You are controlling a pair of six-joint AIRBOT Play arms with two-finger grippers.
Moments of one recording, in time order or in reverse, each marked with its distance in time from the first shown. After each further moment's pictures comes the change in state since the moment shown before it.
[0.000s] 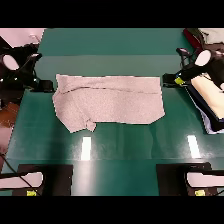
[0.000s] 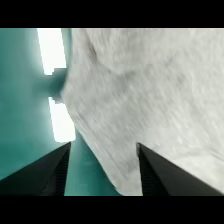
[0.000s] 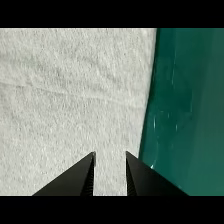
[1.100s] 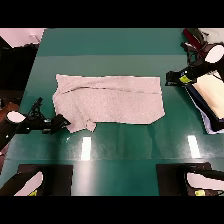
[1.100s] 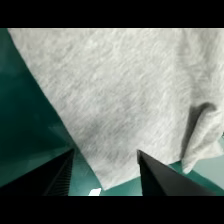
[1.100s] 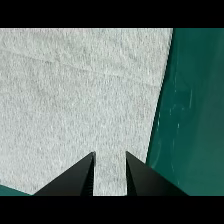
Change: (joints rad) left arm 0.035 0.433 -0.832 -0.439 0.283 -0.118; right arm 0.014 0.082 0.000 0.027 0.082 -0.030
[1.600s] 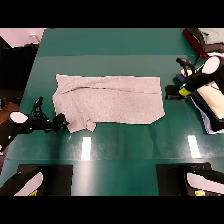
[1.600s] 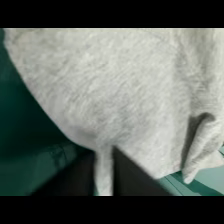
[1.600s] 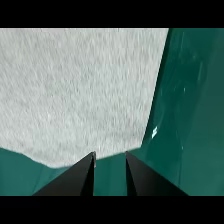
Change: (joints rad) left arm -0.061 0.000 -0.005 -0.014 0.043 0.002; right arm 0.000 0.084 -0.206 0.002 0.057 -0.008
